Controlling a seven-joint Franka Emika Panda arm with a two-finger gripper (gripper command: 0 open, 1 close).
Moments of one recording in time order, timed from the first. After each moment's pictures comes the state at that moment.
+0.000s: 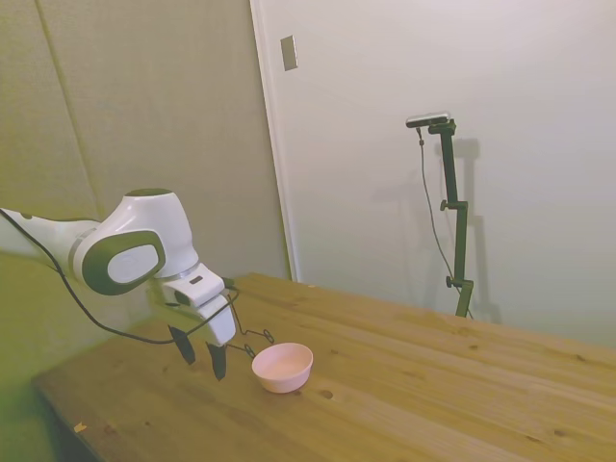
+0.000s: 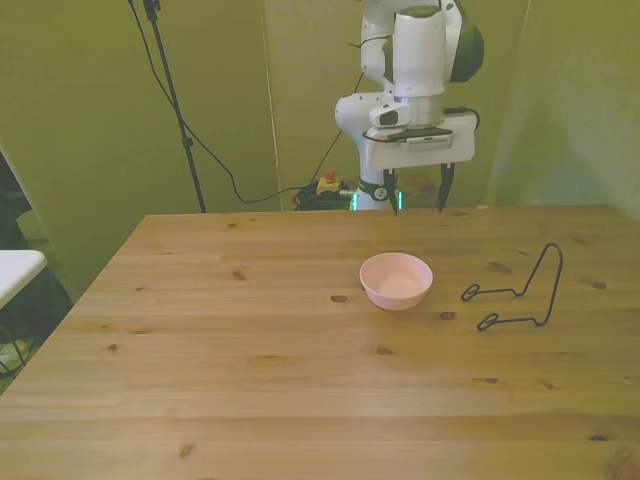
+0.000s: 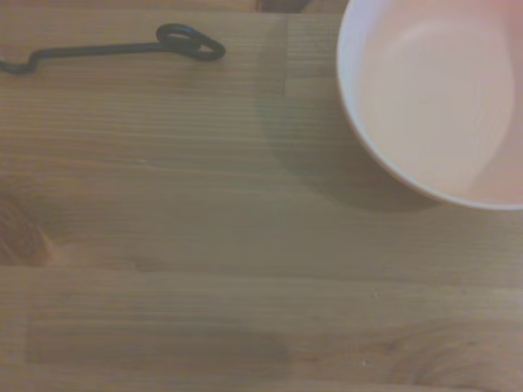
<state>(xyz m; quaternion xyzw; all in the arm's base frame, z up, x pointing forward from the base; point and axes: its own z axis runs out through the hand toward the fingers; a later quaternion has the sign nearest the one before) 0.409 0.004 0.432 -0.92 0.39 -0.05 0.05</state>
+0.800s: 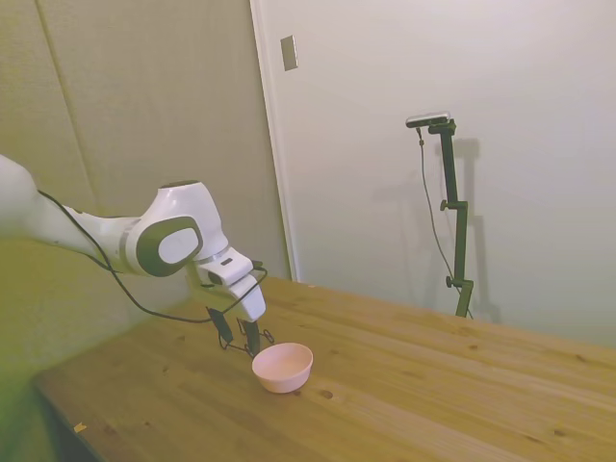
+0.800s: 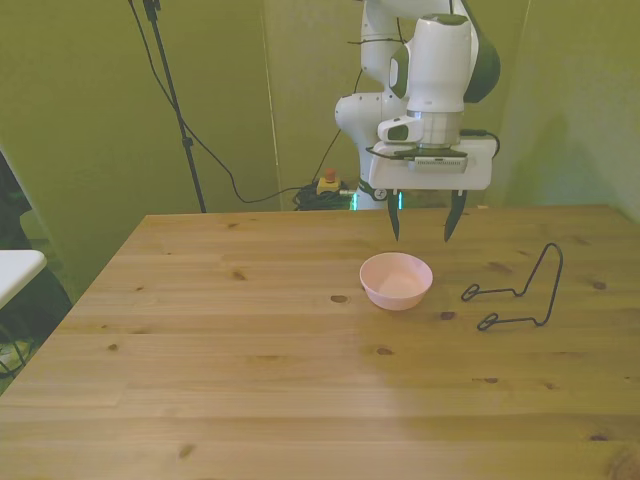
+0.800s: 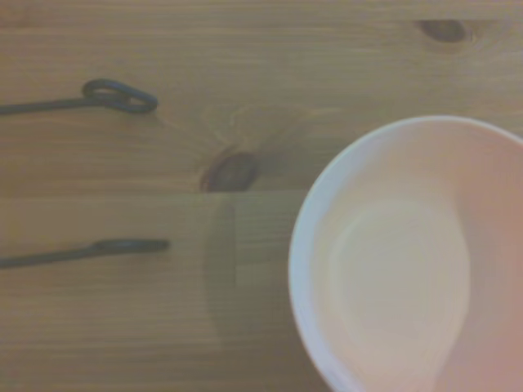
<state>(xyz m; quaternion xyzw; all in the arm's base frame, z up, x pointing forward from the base) 0.502 0.005 0.425 -0.90 0.43 -0.09 0.01</state>
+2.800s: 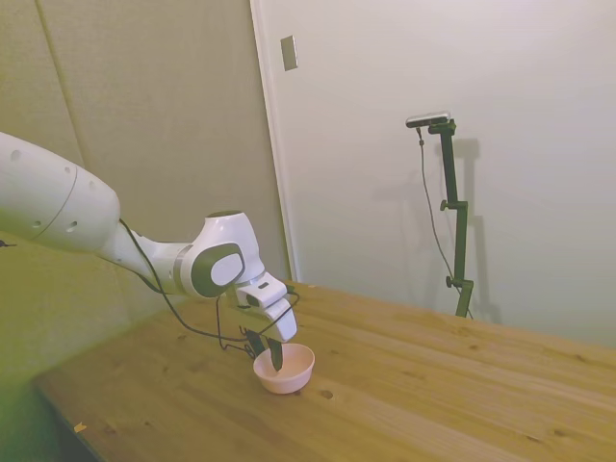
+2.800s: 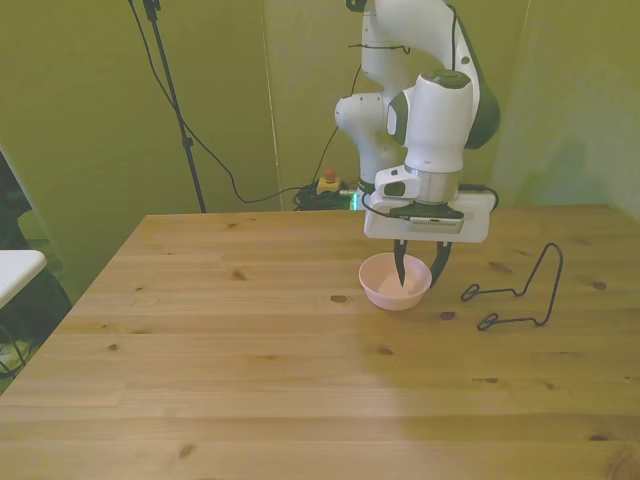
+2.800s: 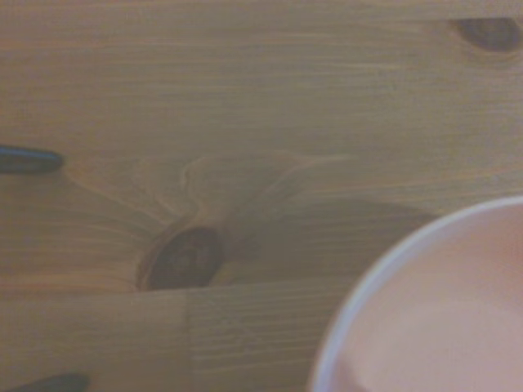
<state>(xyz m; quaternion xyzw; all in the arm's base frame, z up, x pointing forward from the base) 0.550 -0.010 0.368 -0.90 0.44 -0.07 0.00</state>
